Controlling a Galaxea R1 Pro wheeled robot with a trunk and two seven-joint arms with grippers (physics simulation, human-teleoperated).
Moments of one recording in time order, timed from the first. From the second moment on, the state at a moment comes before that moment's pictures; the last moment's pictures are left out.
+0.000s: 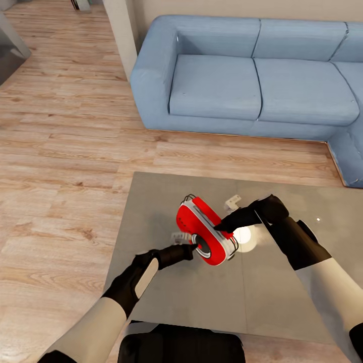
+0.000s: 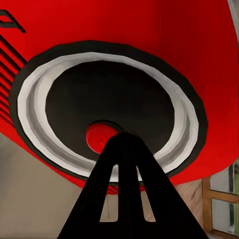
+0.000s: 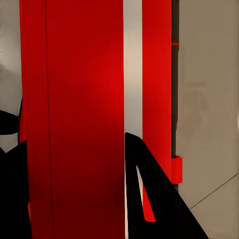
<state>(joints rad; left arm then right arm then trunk) -0.72 -0.17 -0.27 -0.74 0.41 0.36 -0.51 -0.93 -0.24 0.38 -1.26 0.21 1.04 0.85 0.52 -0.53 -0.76</state>
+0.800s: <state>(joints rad) -0.72 -0.17 -0.28 -0.69 0.41 0.34 -0.51 -0.93 -0.24 0.38 -1.26 0.20 1.04 0.86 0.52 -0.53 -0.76</state>
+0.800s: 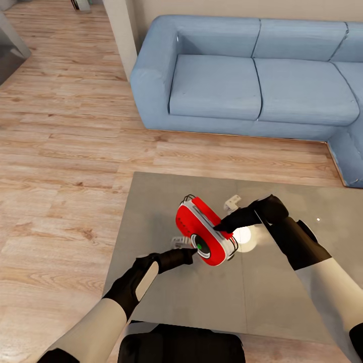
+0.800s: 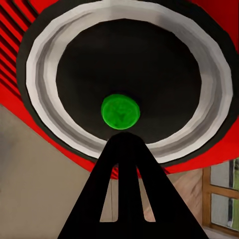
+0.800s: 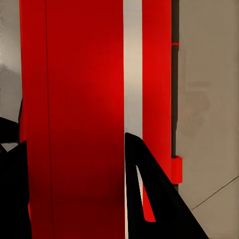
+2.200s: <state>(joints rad) -0.74 -0.17 -0.28 -0.71 0.41 0.35 -0.52 -0.93 -0.26 0.30 -1.22 0.27 1.05 0.56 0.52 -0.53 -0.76</state>
